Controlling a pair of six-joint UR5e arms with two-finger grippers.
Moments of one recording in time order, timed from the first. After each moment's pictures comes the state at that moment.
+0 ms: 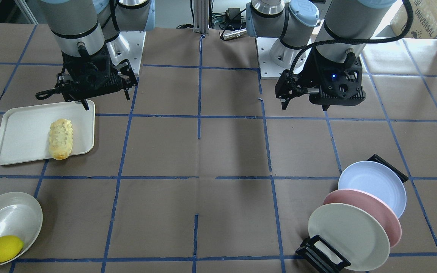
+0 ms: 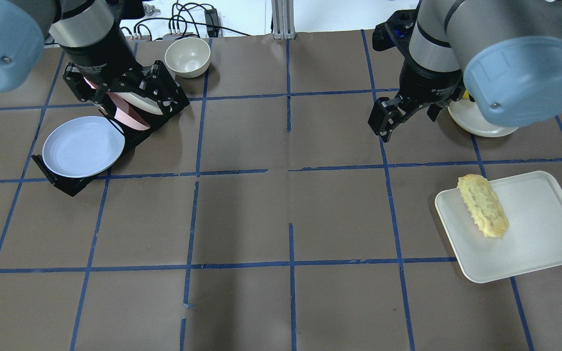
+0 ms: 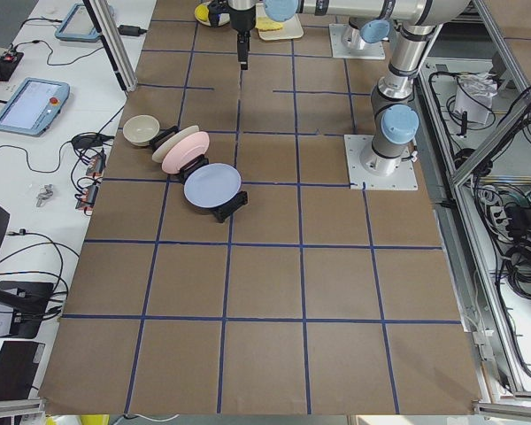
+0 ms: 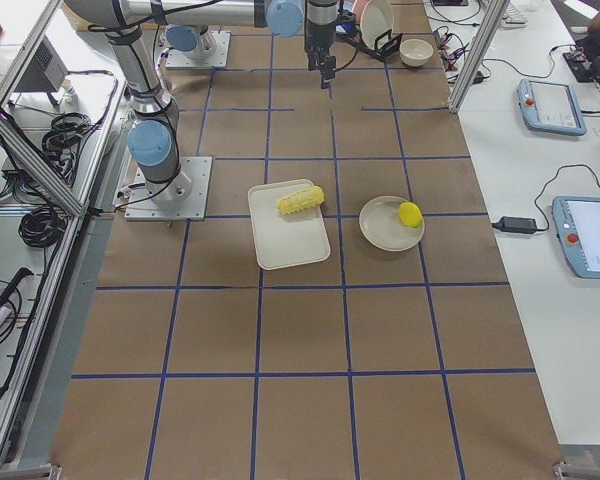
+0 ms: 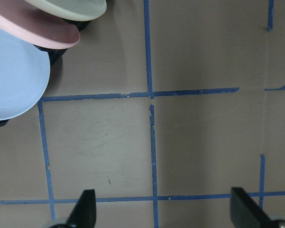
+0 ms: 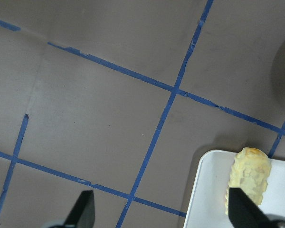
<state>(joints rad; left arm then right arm) -1.58 -1.65 -1.49 -1.61 1.60 0.02 1.66 -1.56 1.64 -1.64 -1.62 -0.29</state>
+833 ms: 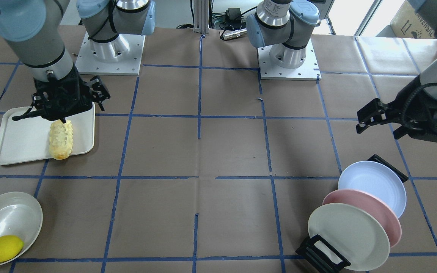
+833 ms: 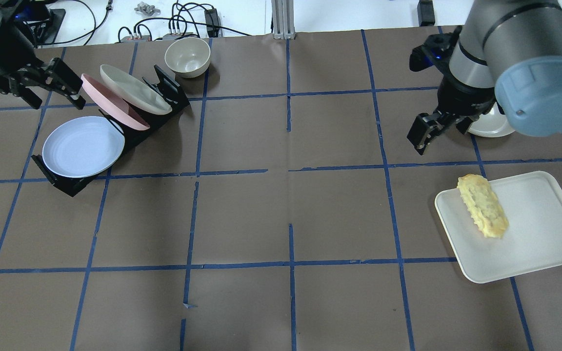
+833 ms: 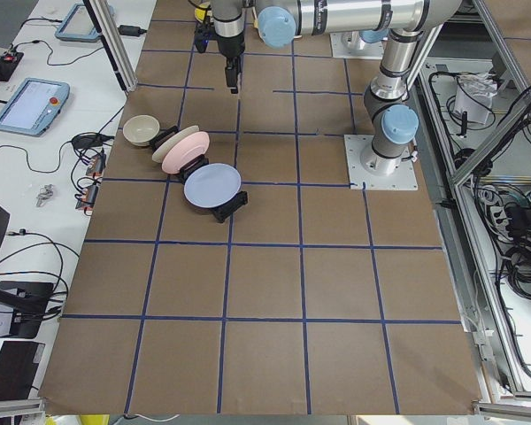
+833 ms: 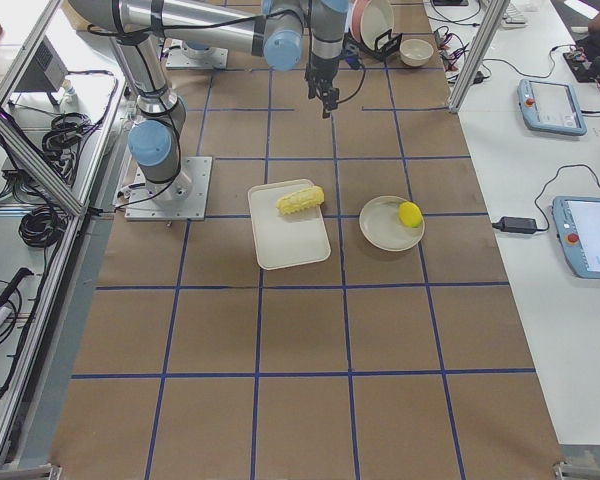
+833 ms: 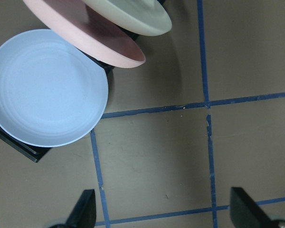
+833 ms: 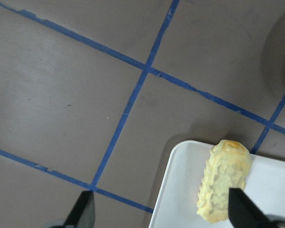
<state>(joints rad) -1.21 -1.76 -1.44 -1.59 1.53 0.49 1.46 -1.55 1.79 -1.75 -1.62 -0.56</state>
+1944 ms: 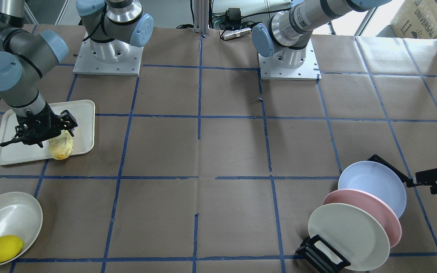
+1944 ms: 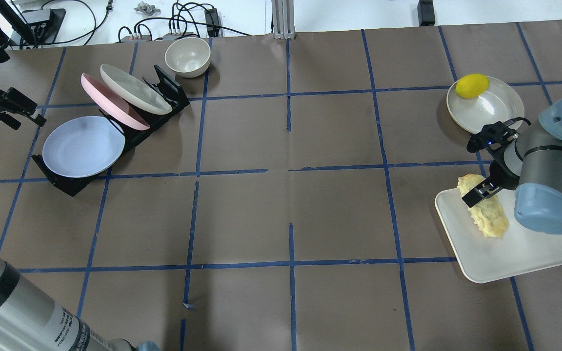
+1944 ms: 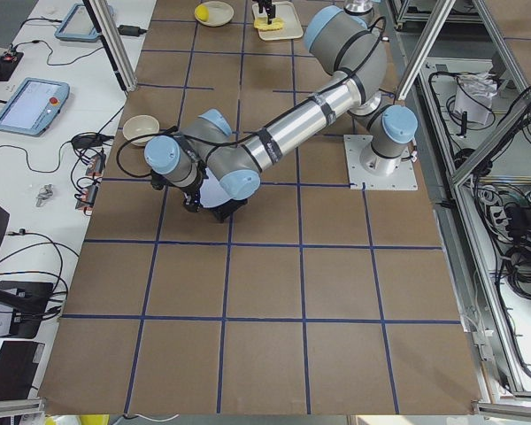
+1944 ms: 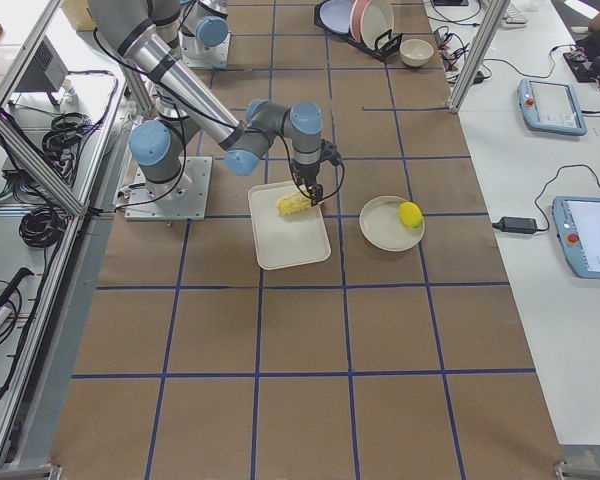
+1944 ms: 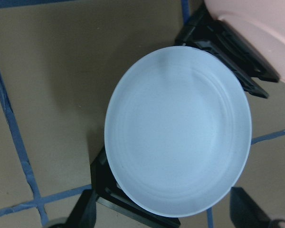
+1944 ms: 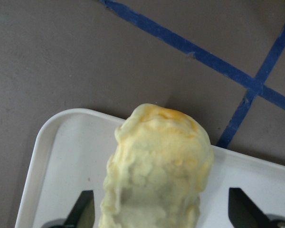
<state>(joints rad) -0.95 -2.23 -1.18 -1.59 1.43 0.78 1.14 -1.44 2.24 -2.42 -1.60 -0.92</state>
